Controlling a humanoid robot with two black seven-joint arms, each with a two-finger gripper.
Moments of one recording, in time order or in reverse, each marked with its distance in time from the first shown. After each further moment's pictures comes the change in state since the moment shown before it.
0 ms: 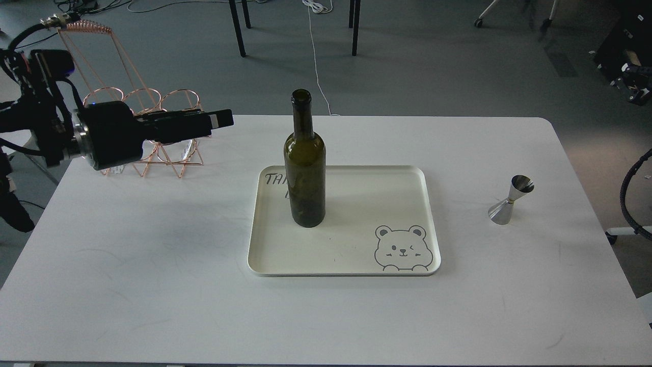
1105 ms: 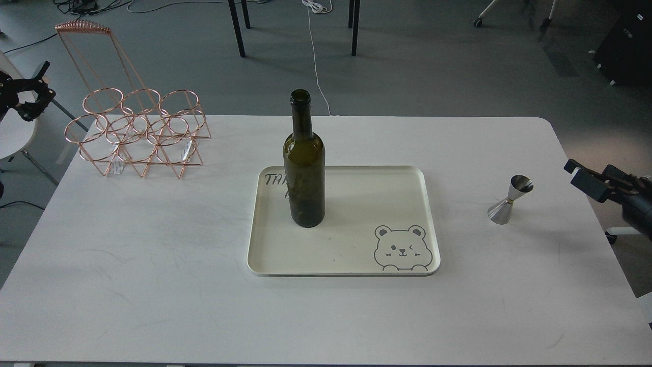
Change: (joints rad) left arm 0.029 -0.063 0.018 0.840 -1.725 -0.087 0.008; right arm -0.509 -0.461 -0.015 0.869 -1.232 -0.483 0.002
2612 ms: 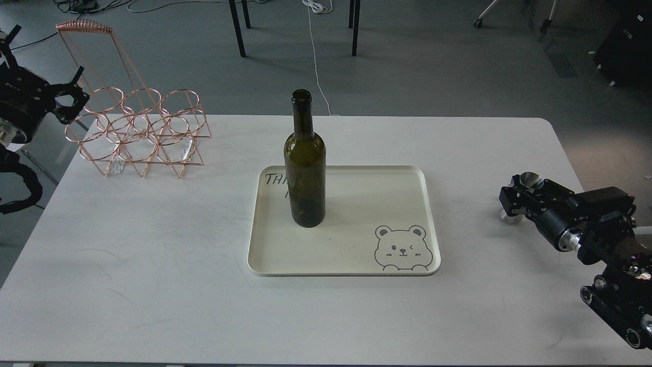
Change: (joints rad) left arm -0.005 -0.162 -0.039 0.057 -0.037 0.000 -0.015; right arm -0.053 0.478 0.010 -0.244 -0.794 -0.293 -0.128
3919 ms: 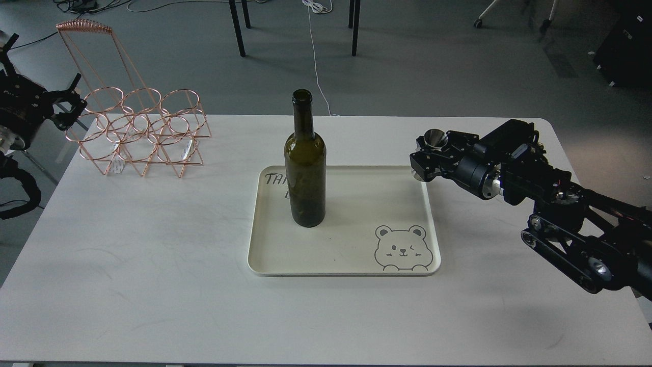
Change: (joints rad) left arm 0.017 -0.001 -0.006 0.009 -0.009 0.000 0.001; right arm 0.309 0.039 -0.123 0.259 -0.118 0.301 -0.044
